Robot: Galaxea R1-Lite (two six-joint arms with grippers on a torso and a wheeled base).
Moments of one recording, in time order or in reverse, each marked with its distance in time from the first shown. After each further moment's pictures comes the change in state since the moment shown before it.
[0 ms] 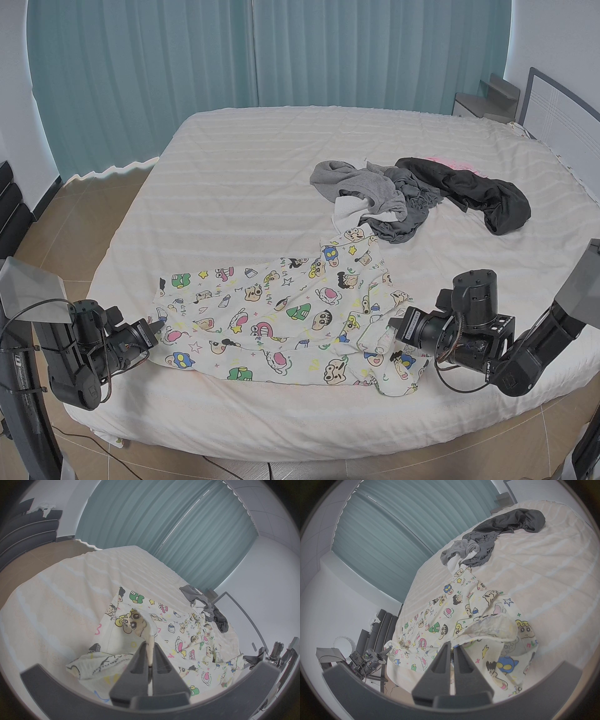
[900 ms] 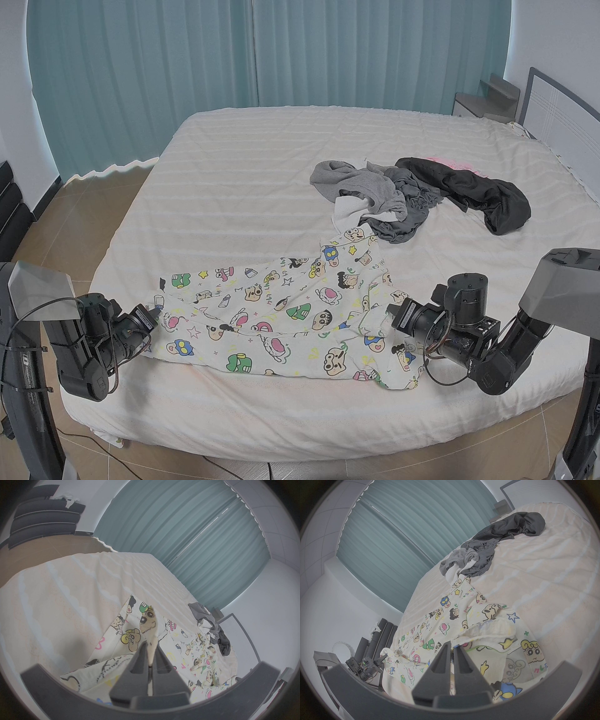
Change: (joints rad) left arm -0.004 0.062 -0.120 0.000 0.117 -0.197; right arm -0.062 0.180 -0.051 -0.251 -0.002 -0.017
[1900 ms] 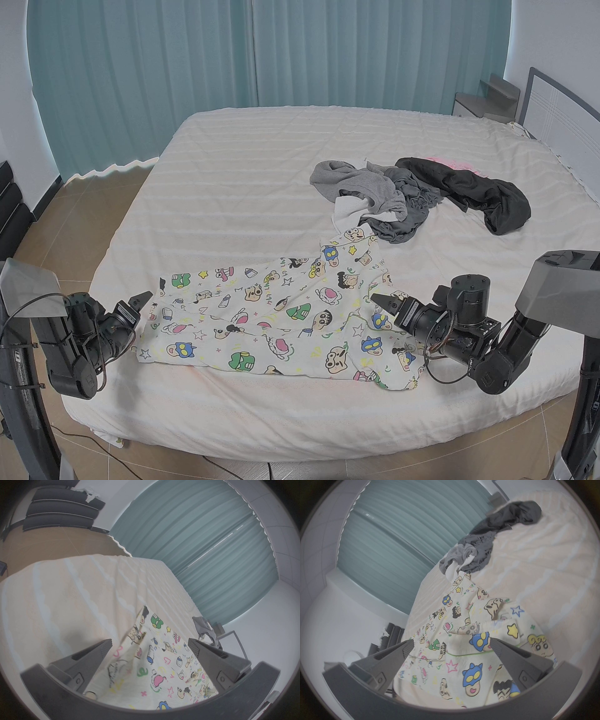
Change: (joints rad) left arm 0.074 -0.023 0.024 0.000 -0.007 -0.133; right arm -0.029 0.034 0.002 -0.057 0.075 0.064
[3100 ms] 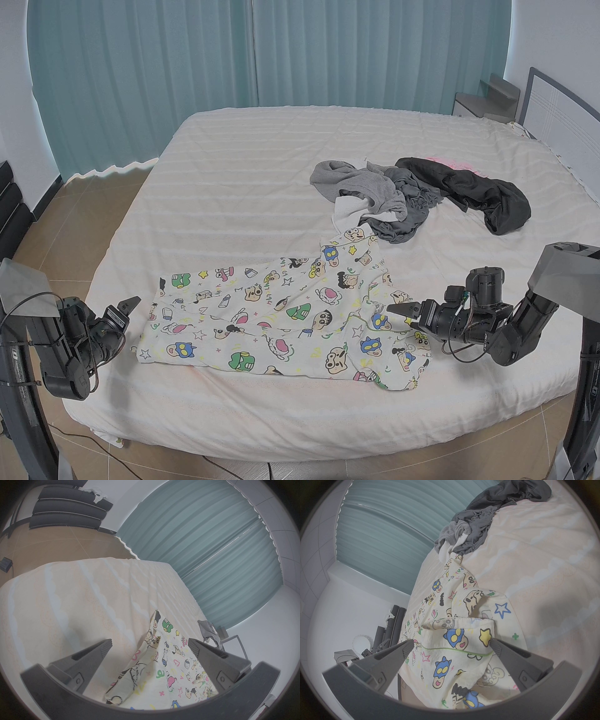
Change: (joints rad) left arm 0.077 0.012 0.019 0.000 -0.028 -0.006; right arm -0.215 0.060 -0.121 0.232 0.423 -0.114
